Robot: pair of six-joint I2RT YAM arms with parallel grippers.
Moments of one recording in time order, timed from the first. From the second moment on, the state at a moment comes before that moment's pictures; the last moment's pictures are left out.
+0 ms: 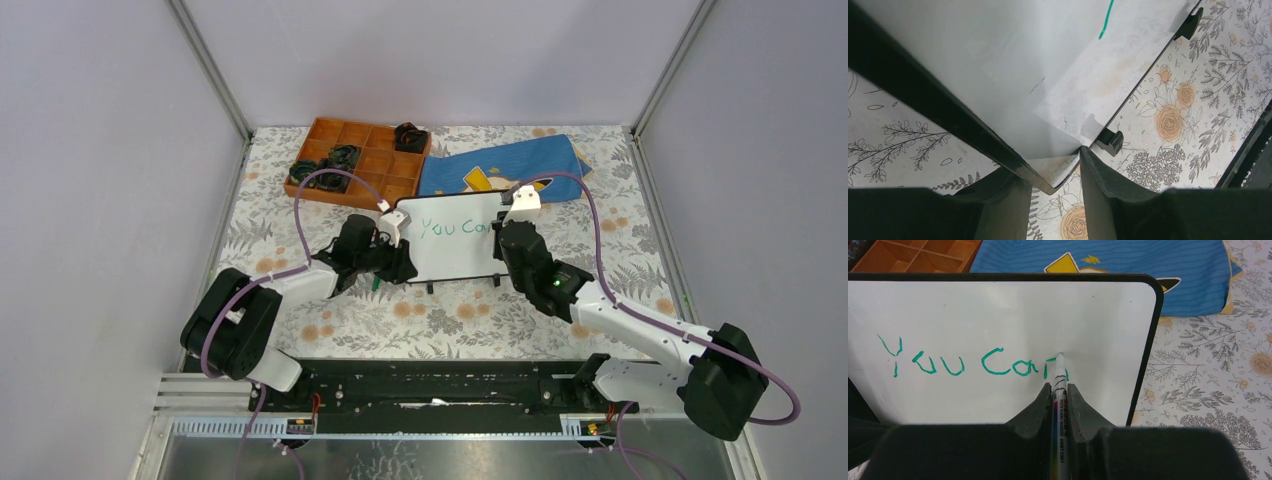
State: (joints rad) left arm -0.48 1.49 0.62 0.21 0.45 -0.13; right arm 0.80 1.13 0.72 -0.01 0.64 0.27
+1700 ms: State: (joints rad) left arm -0.48 1.49 0.62 0.20 0.45 -0.13; right arm 0.80 1.10 0.67 -0.05 0.63 0.32
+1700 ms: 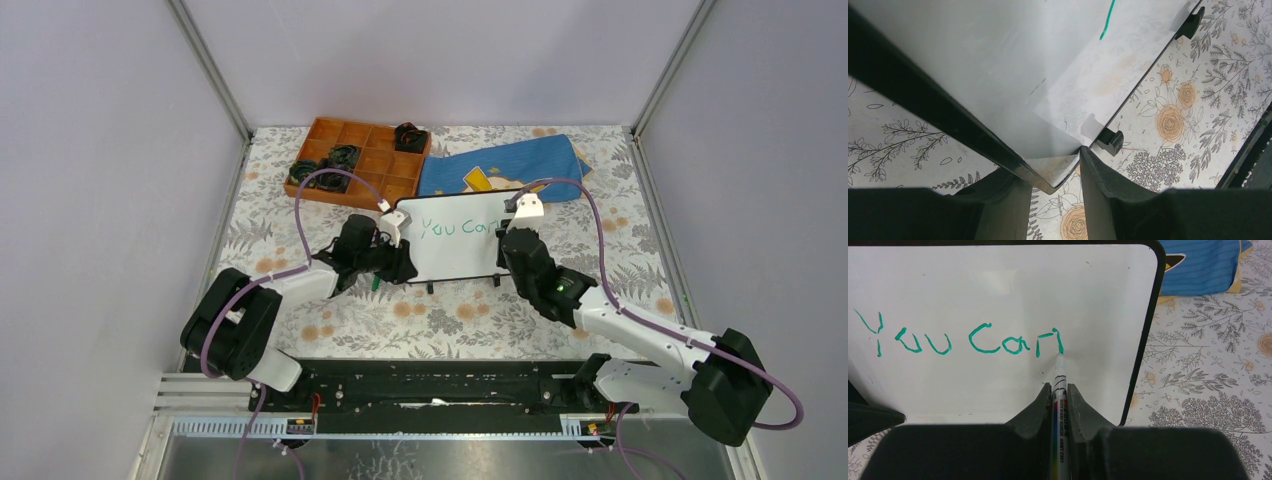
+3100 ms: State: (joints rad) left arm -0.49 1.49 0.62 0.18 0.43 -0.12; right arm 1.17 1.27 0.56 0.35 0.67 0.25
